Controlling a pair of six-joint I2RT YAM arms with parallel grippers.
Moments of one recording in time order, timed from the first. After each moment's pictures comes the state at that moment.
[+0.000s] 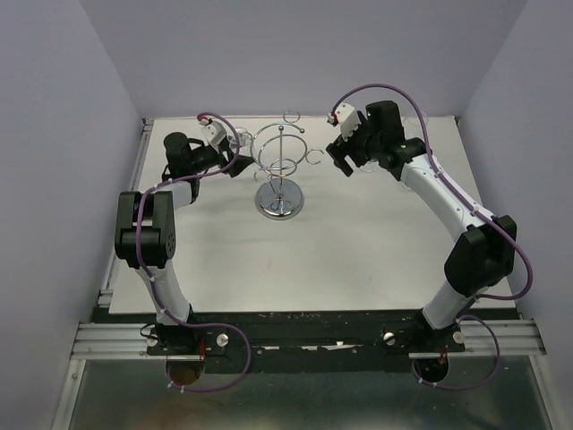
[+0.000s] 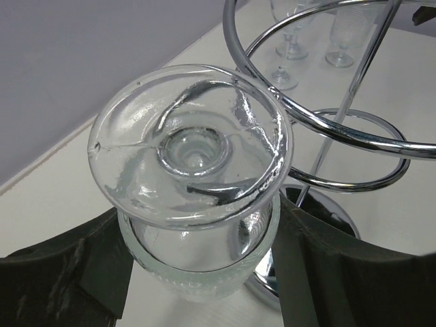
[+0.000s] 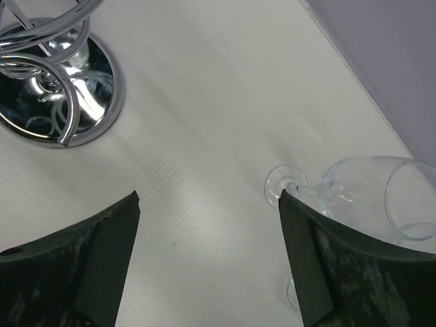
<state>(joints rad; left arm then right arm) 0.01 1.90 1.10 0.82 1.07 -0.01 0.39 1.68 1.54 -0.47 -0.20 -0.52</state>
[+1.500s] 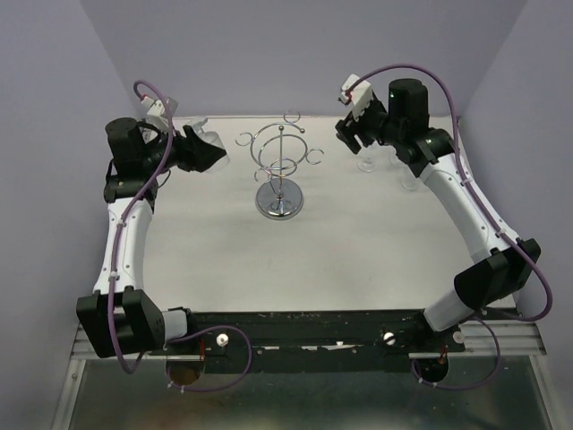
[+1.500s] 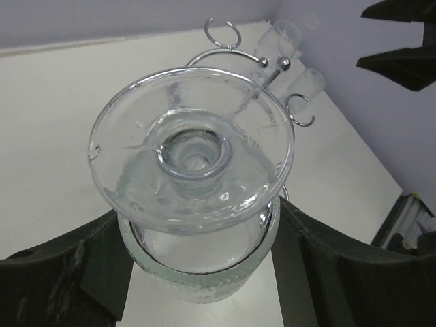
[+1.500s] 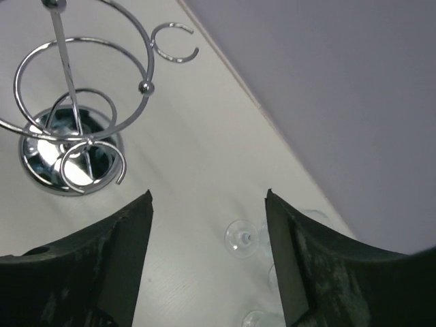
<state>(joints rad) 0.14 1.30 1.25 -0.17 0.92 -0.22 0.39 1.56 1.65 -0.50 -0.28 -0.55</state>
